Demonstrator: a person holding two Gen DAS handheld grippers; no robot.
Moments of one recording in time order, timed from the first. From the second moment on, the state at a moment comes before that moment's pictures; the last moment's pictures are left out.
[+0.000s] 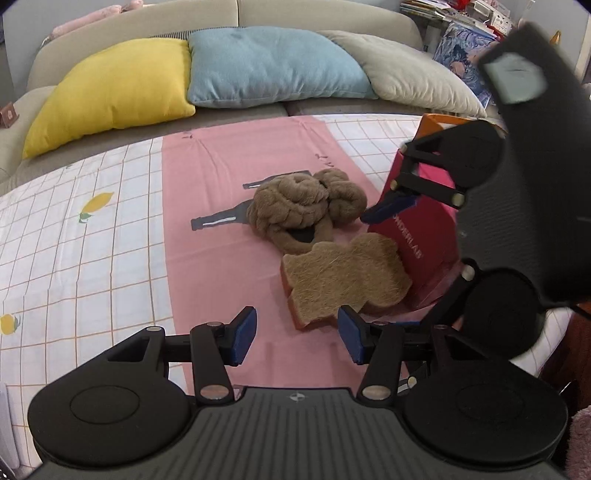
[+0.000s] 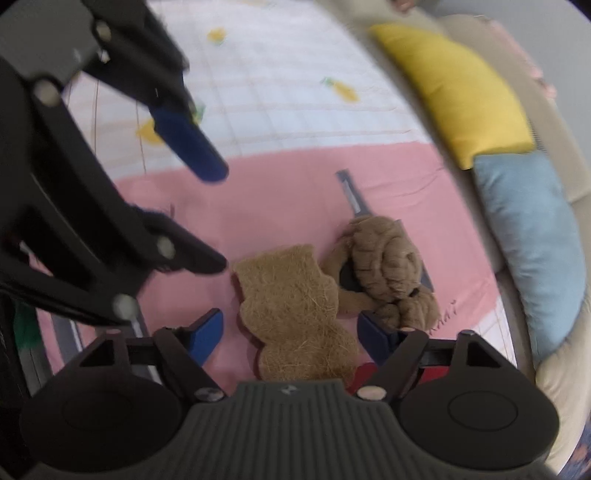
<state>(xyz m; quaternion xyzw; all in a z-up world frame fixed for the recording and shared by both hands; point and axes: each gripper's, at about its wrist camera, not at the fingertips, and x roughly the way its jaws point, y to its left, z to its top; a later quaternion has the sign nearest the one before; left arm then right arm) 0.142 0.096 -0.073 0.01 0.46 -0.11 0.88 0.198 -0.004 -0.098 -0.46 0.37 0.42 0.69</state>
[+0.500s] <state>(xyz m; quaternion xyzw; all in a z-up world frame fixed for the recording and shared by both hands) 0.148 0.105 -0.077 0.01 0.46 -0.12 0.88 0.240 0.033 -0.141 -0.45 0.49 0.38 0.64</state>
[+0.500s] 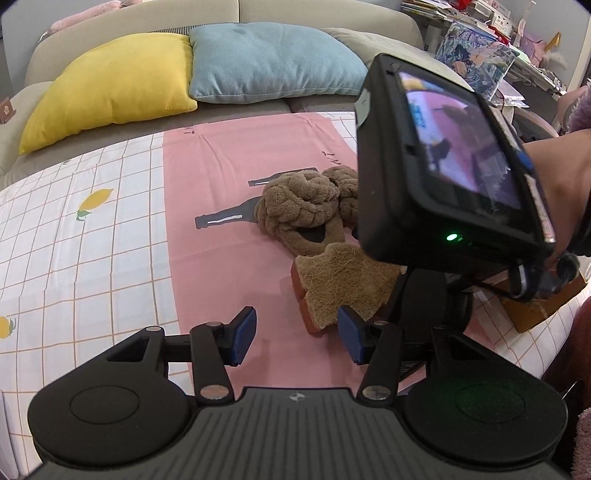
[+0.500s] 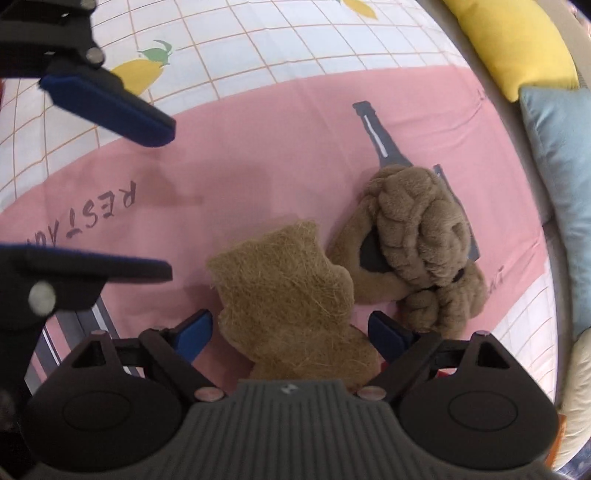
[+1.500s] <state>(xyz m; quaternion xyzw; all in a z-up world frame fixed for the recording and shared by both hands) 0.205 0.086 -0.044 0.12 0.39 -0.15 0.90 0.287 -0.055 0.001 -0.22 0.36 0.30 0.85</state>
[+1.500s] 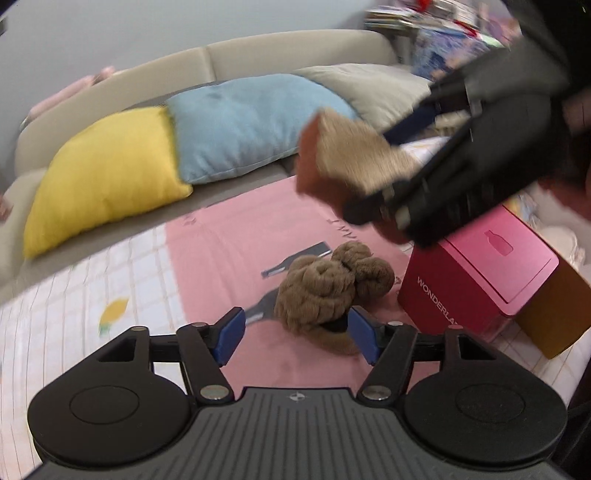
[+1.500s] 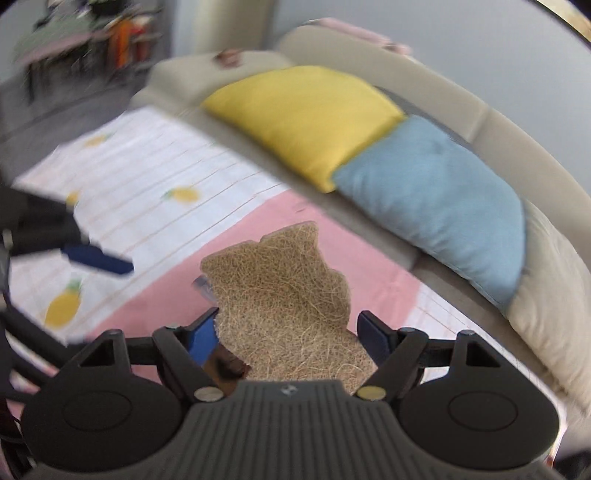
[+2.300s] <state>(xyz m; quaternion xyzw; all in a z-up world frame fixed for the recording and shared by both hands) 0.296 0.048 -0.142 0.14 0.47 -0.19 0.85 0.289 -0.179 0.013 -0.10 0.38 0.13 0.91</state>
